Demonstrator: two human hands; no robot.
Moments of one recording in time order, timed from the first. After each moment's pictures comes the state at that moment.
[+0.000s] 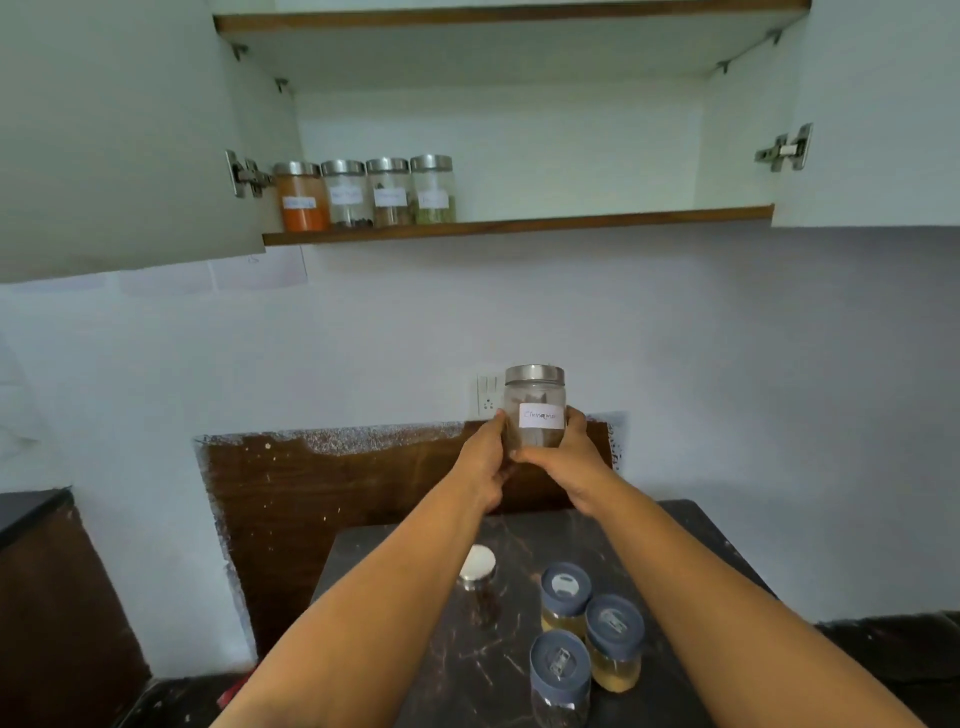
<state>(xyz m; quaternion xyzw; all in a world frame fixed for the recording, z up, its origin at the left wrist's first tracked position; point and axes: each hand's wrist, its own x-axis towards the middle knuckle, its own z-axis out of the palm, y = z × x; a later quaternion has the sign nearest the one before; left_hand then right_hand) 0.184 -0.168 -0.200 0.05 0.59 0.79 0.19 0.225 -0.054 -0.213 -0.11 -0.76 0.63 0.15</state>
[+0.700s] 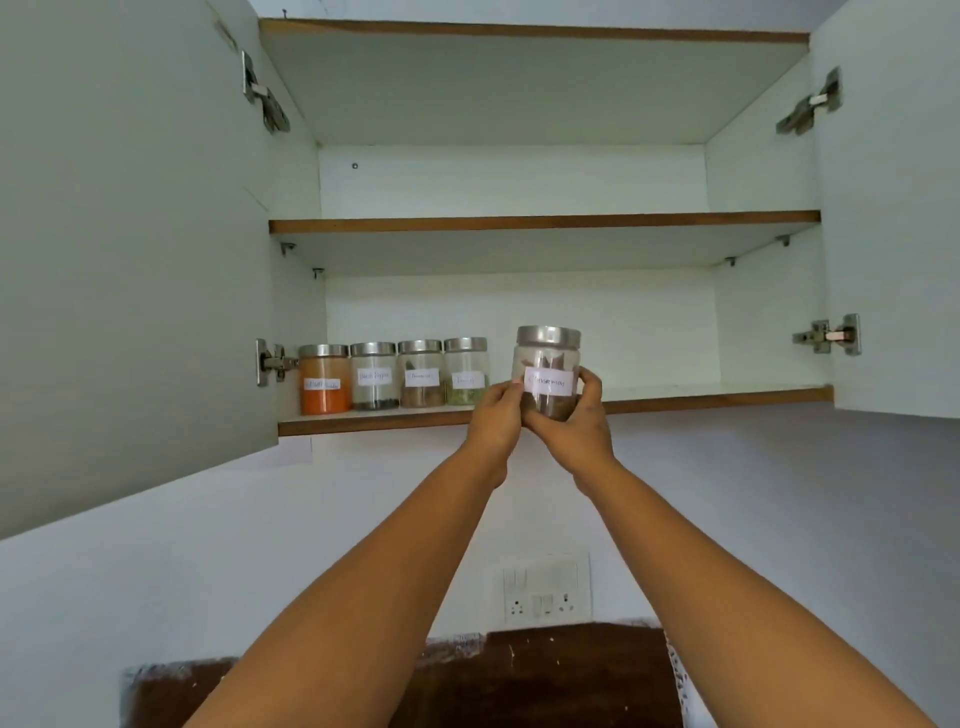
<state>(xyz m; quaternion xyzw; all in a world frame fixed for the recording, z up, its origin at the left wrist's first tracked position) 0.032 -0.174 0.033 0.28 0.64 0.71 -0.03 0.058 -0.070 0.010 -0.01 -0.71 0.52 0.47</state>
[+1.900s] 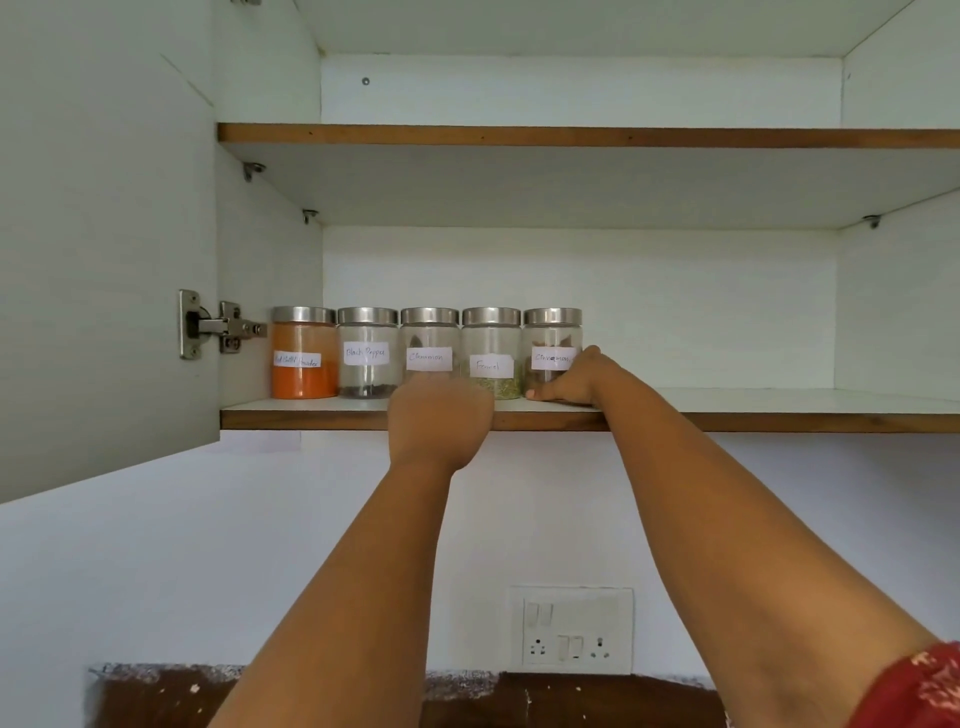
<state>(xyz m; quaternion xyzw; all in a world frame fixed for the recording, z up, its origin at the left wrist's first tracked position) -0.132 -0.197 0.024 0.17 0.83 0.14 -0.51 -0.130 -0.001 0.089 -0.13 -0.92 0.29 0.22</state>
